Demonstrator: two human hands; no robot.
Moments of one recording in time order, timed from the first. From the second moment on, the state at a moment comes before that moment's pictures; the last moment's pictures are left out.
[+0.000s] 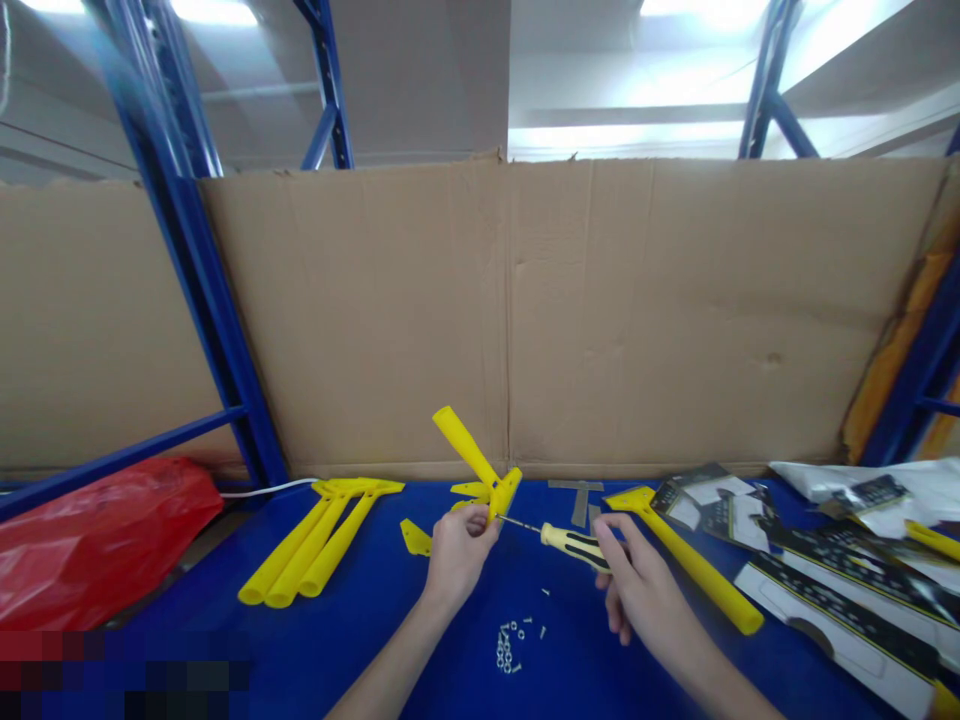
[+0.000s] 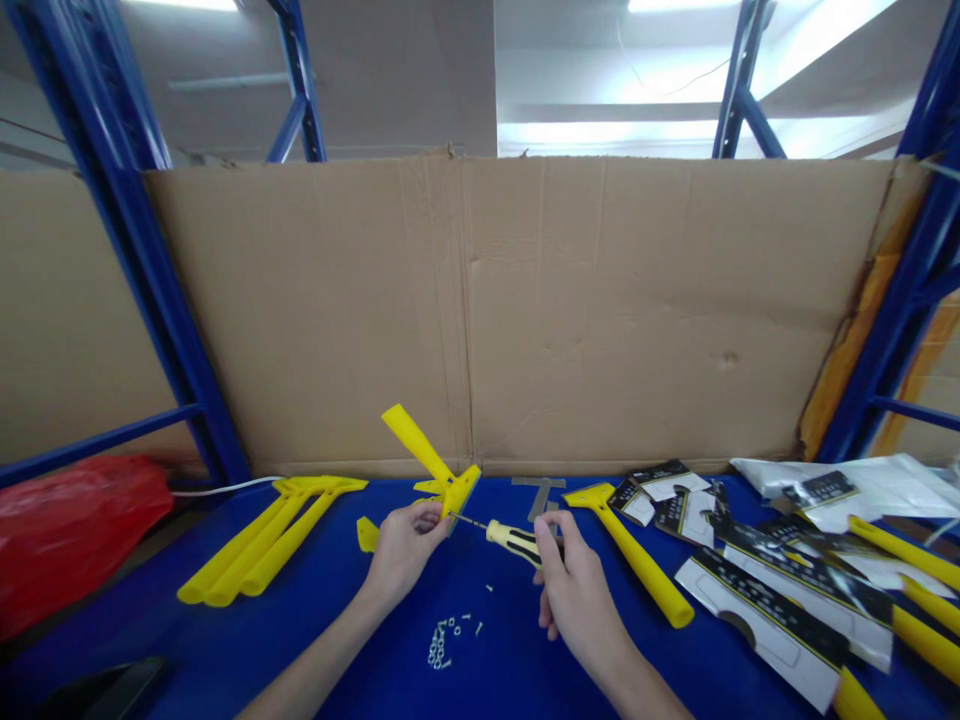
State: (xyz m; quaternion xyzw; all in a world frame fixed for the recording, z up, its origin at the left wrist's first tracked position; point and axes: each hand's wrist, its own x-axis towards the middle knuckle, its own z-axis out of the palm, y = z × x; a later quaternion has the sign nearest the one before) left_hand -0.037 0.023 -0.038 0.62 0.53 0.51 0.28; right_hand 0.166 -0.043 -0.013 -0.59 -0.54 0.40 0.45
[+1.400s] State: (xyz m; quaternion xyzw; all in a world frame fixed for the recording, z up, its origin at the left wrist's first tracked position) left_hand -0.038 0.024 -0.043 0.64 0.53 0.49 0.27; right_hand 0.165 -0.046 -0.010 -0.57 -0.56 0.37 0.48
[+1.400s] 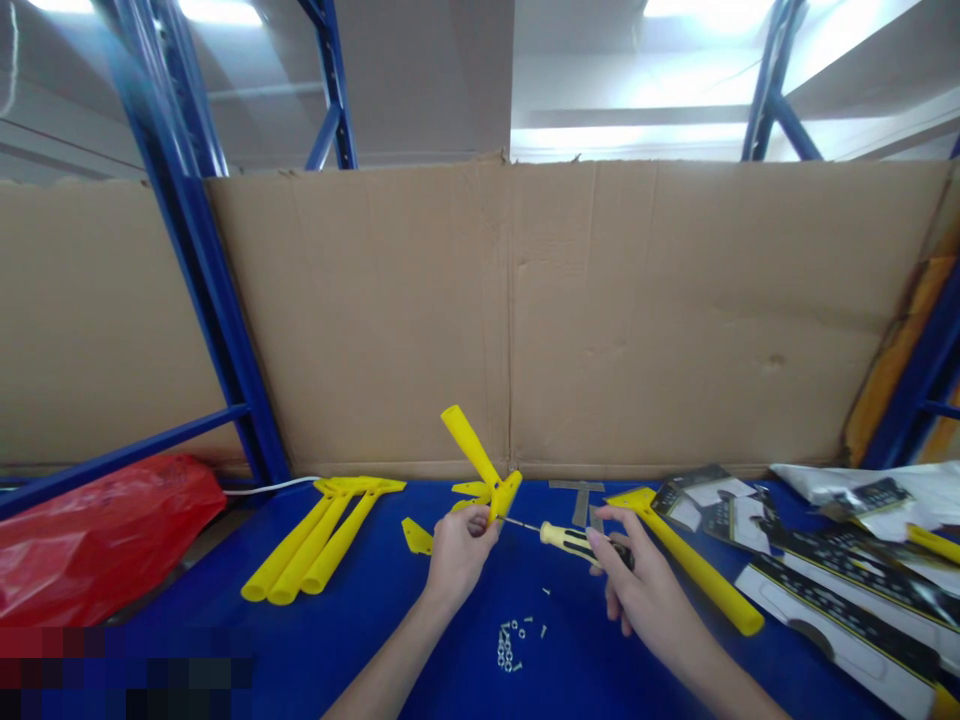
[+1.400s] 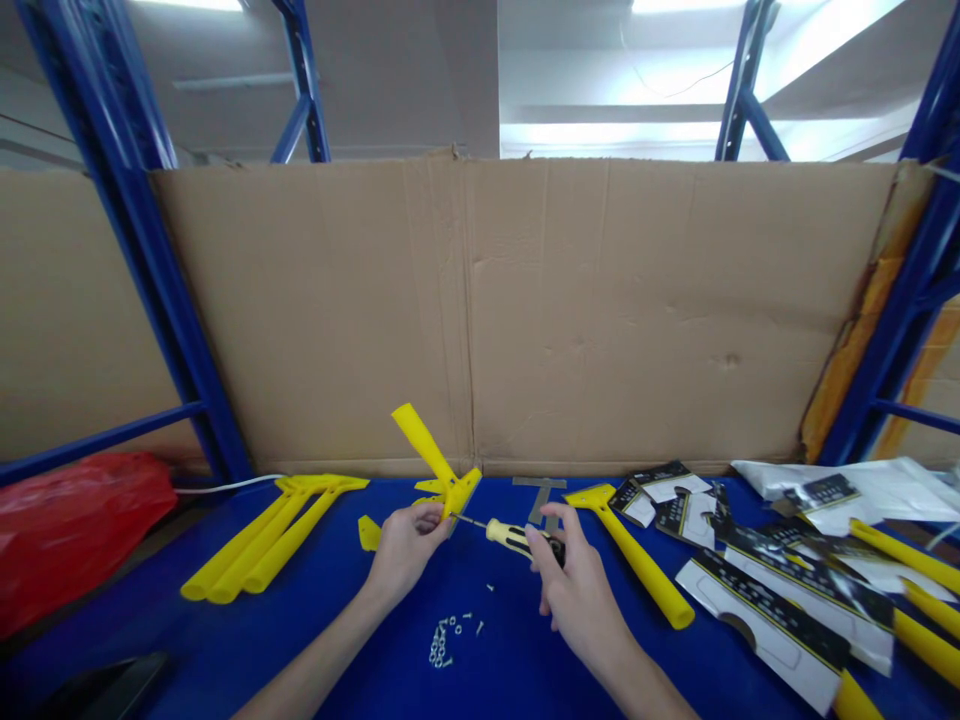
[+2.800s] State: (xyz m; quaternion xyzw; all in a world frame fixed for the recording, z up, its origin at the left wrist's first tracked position) left_hand -0.036 0.021 -0.039 0.65 0.54 0.48 0.25; right_hand 0.165 -0.048 -0.016 -0.57 -0.59 0.38 0.43
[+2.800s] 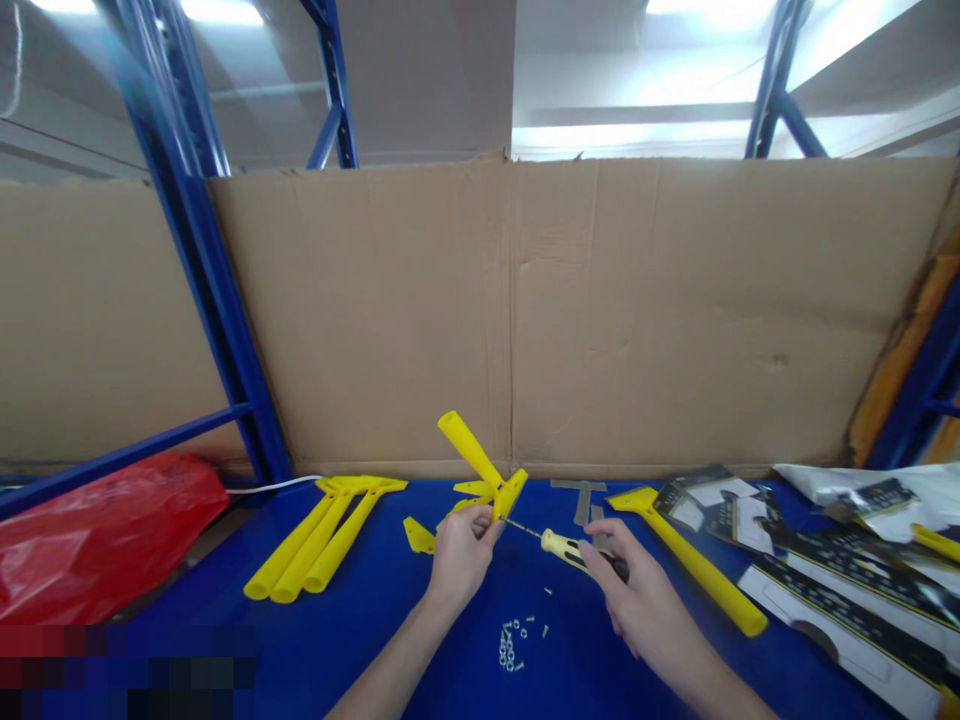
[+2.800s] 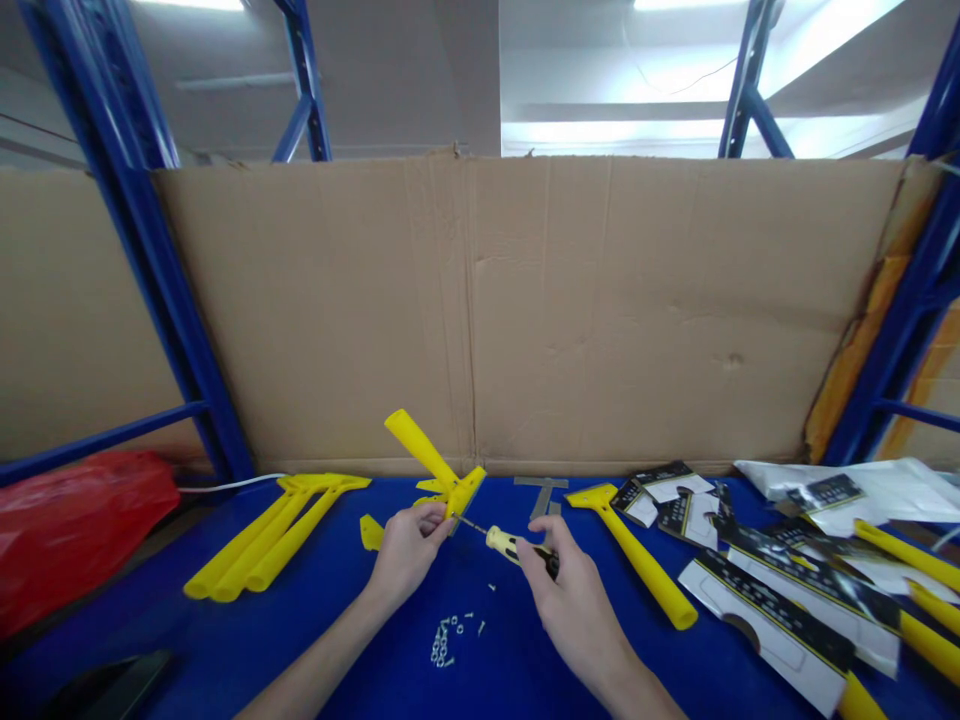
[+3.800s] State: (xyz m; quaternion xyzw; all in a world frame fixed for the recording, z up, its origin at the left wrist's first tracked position) left_hand -0.037 0.018 -0.036 0.67 0.56 0.44 0.20; right_hand 0.161 -0.043 -0.019 -0.57 -0.51 0.47 0.44
